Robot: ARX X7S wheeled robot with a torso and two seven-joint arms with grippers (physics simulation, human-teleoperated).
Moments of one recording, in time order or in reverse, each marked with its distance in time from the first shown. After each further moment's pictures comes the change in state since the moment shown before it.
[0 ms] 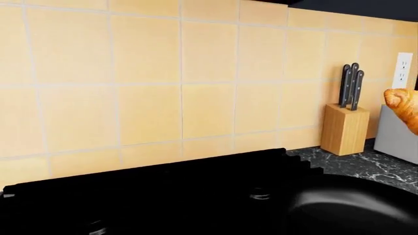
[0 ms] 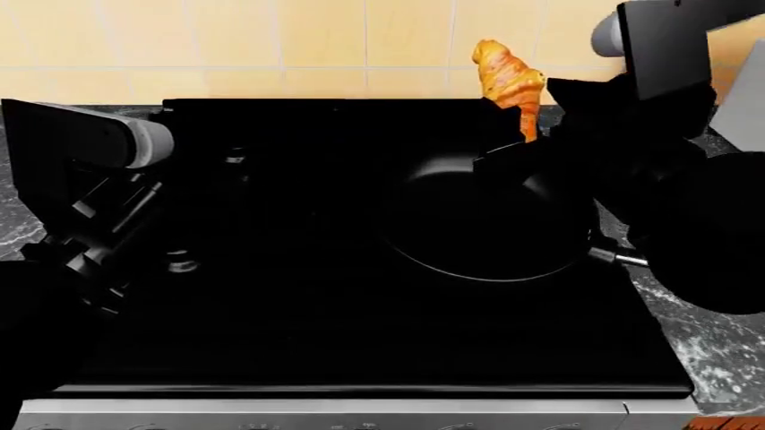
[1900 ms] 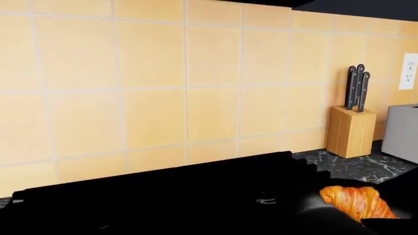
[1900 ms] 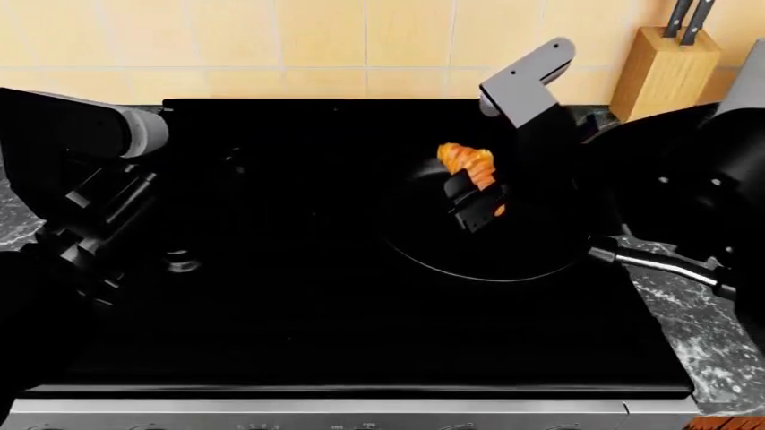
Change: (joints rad) left arm -0.026 -0.032 0.031 -0.022 -0.010 0.029 -0.017; right arm 0.217 -0.191 -0.422 0.503 -0.339 0.161 -0.497
